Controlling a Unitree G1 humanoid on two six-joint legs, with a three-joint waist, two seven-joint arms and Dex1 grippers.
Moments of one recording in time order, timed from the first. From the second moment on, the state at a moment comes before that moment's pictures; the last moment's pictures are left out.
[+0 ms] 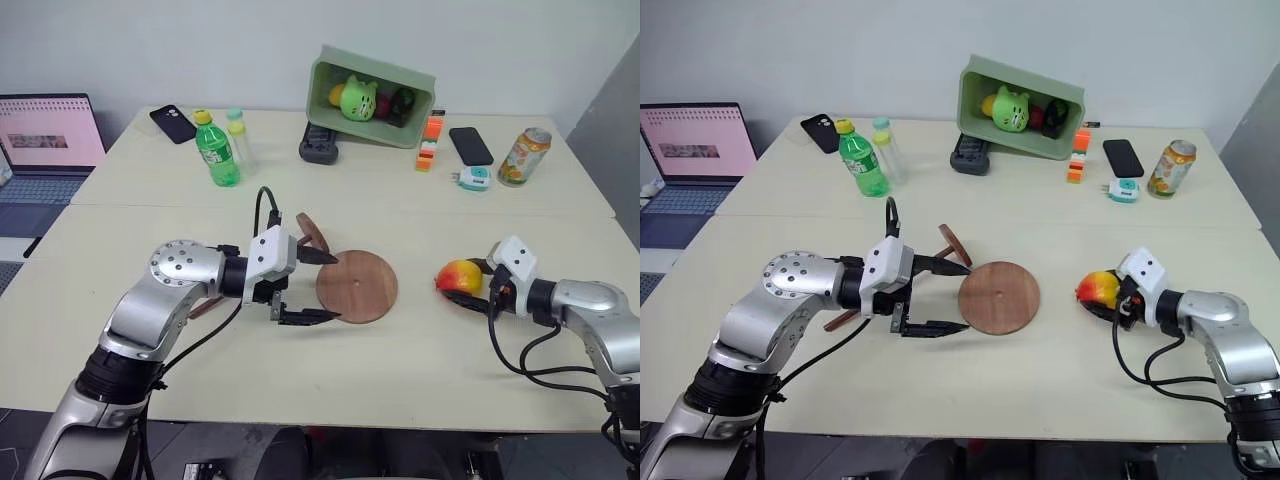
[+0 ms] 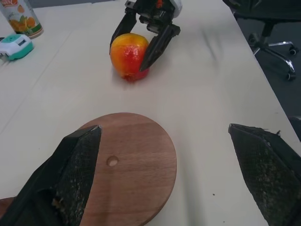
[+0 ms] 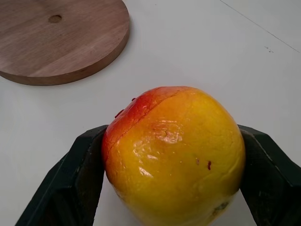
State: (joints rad) left arm -0.50 0.69 -0.17 -0.21 -0.40 0.35 -1.23; right arm -0.20 -0.79 -0.06 -0.10 0.29 0.43 0.88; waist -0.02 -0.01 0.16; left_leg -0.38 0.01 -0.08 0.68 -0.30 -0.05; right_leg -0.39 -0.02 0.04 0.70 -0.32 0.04
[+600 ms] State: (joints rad) left arm -0.59 0.52 -0.24 -0.15 -0.39 0.34 -1.20; right arm -0.10 -0.71 -0.42 0.09 0.26 0.47 0.50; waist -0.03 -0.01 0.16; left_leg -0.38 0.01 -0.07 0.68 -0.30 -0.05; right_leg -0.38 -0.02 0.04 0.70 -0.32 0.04
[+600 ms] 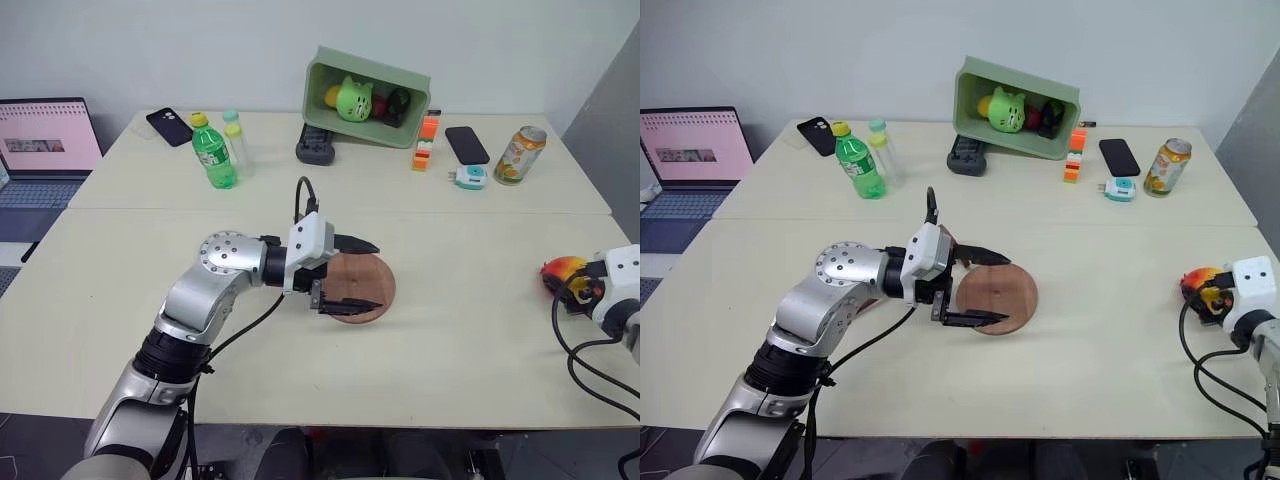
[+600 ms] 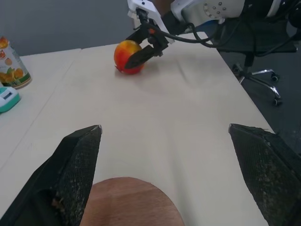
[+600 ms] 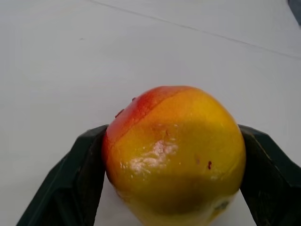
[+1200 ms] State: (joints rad) left arm -0.55 0.61 -0.17 -0.16 -0.38 0.39 -1.12; right arm -0.08 -0.76 -0.56 -0.23 0.40 0.51 0.54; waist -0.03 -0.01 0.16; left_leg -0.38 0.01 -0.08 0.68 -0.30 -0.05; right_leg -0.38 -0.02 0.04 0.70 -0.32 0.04
